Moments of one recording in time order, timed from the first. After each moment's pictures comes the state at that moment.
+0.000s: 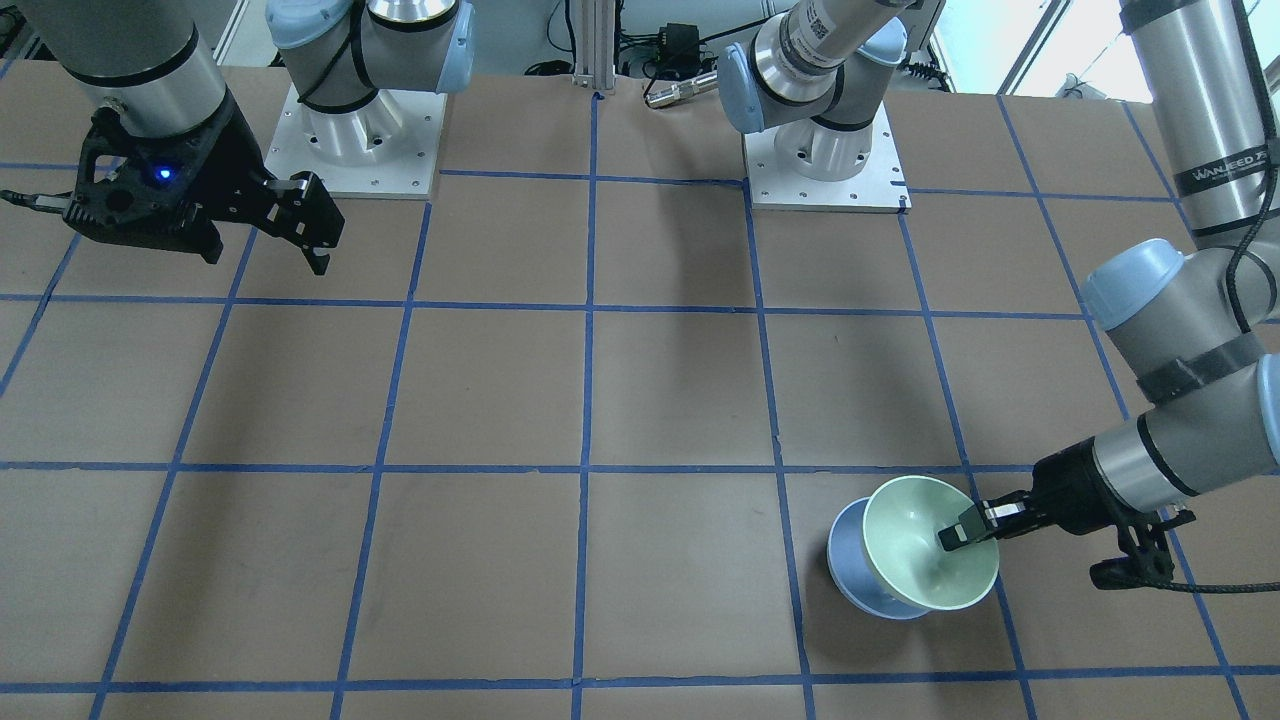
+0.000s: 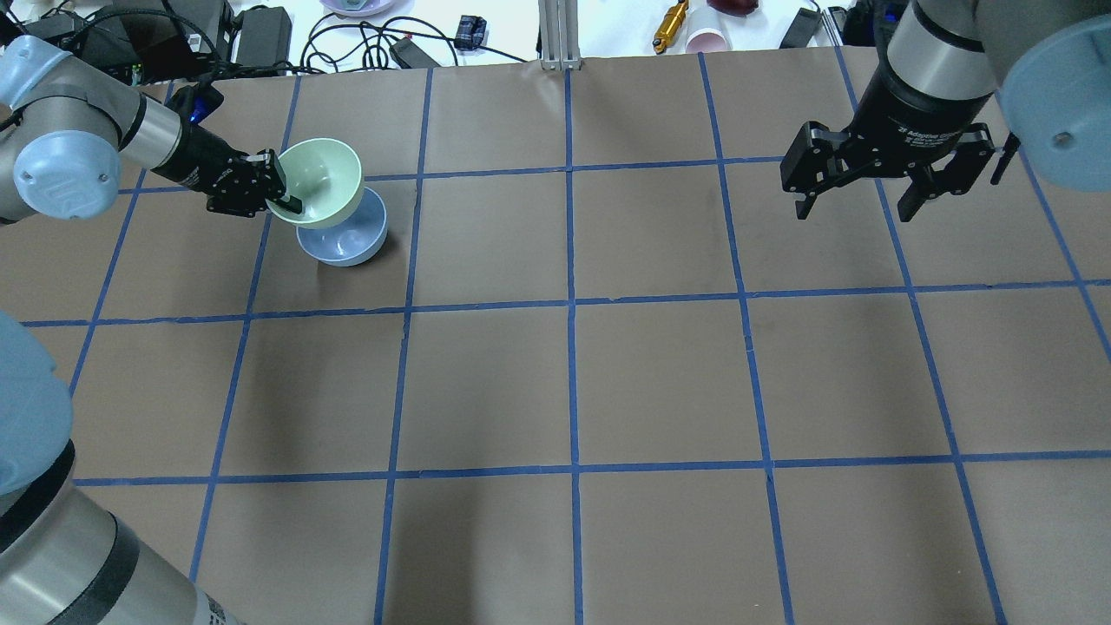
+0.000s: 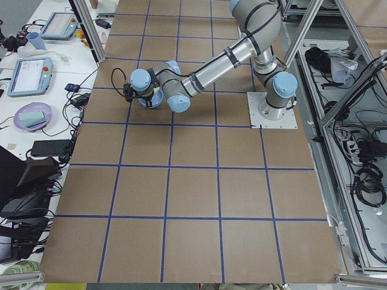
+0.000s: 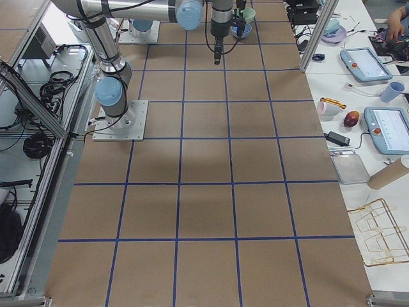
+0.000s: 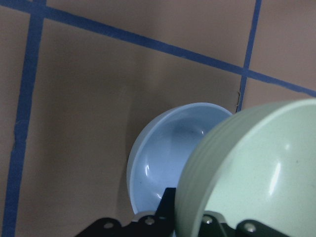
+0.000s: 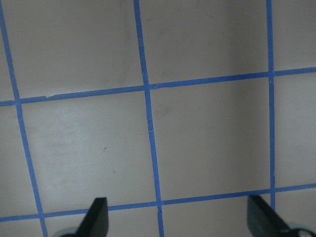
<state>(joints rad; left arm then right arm) -1.17 -2.08 -1.56 -1.19 1.12 0.23 1.52 -1.59 1.63 -1.60 -1.59 0.04</state>
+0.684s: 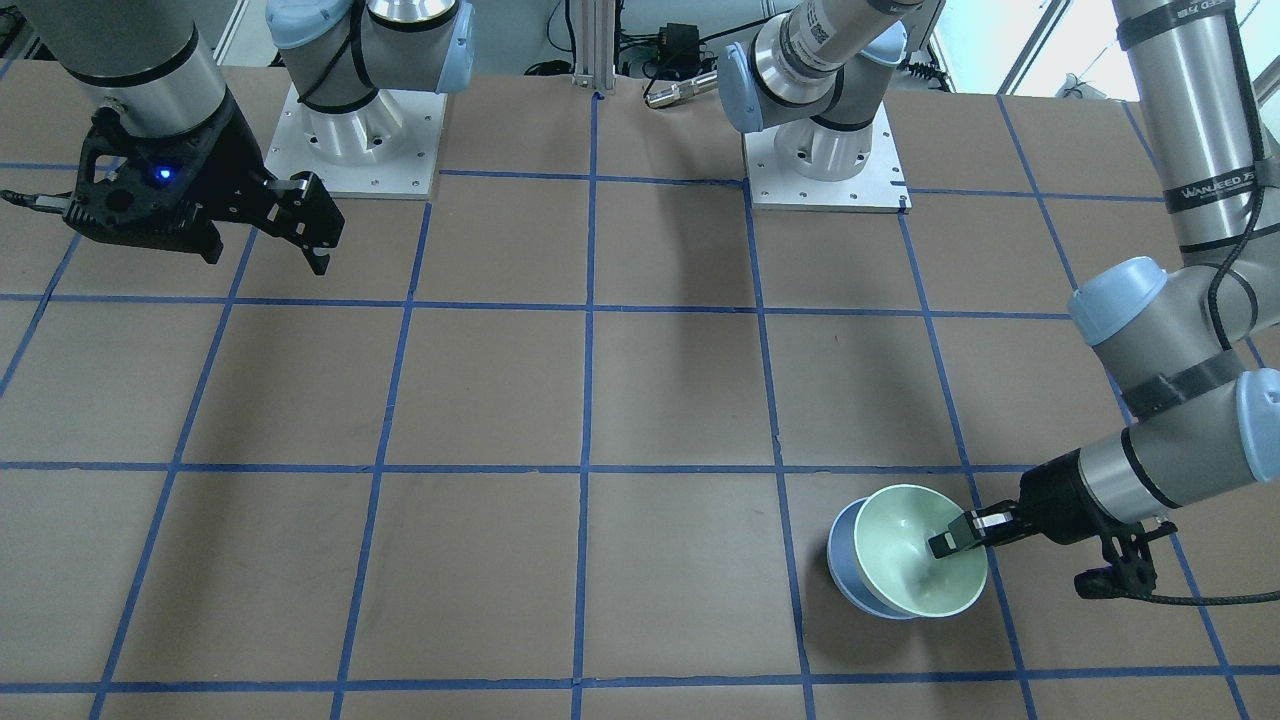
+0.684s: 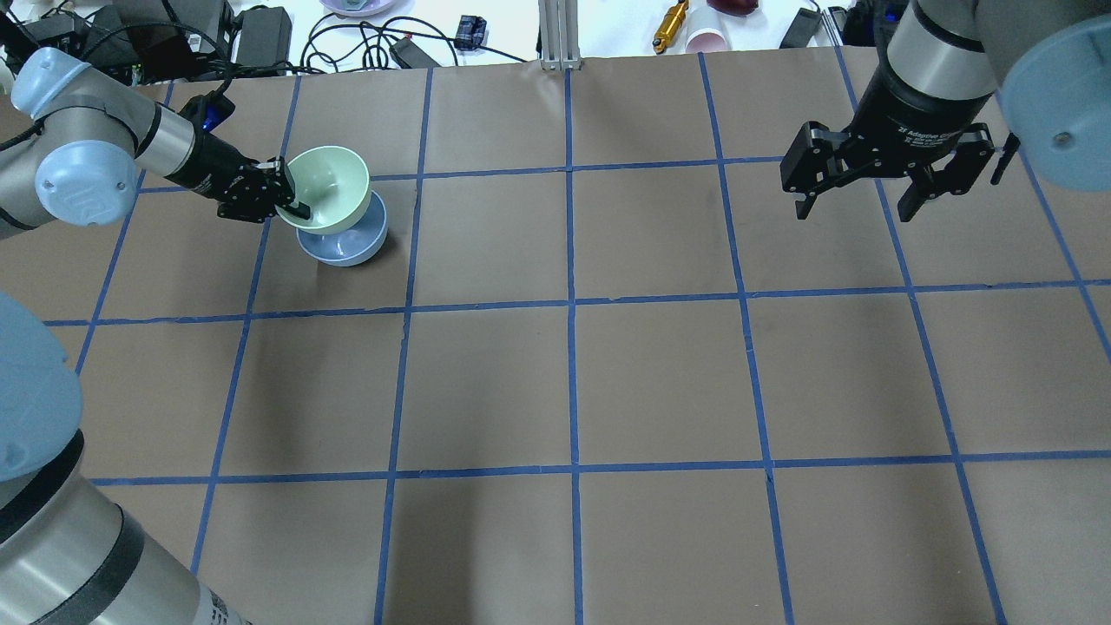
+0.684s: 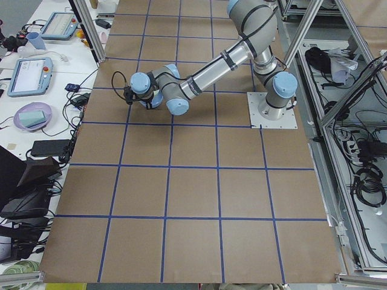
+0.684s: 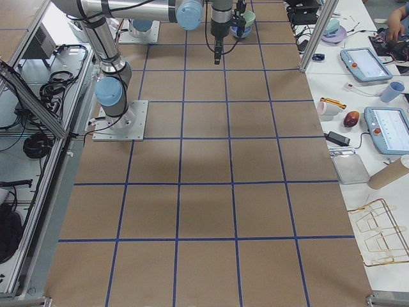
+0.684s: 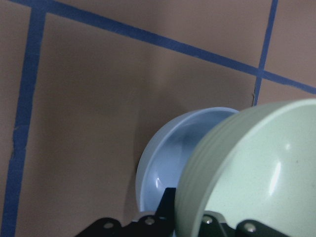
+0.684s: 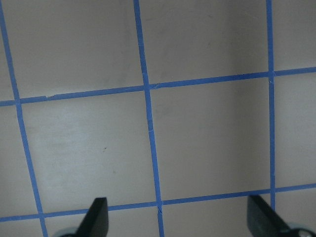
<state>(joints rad) -1.18 -2.10 -1.57 -1.17 1.12 0.22 1.52 -1.59 1.63 -1.60 -1.59 0.04</state>
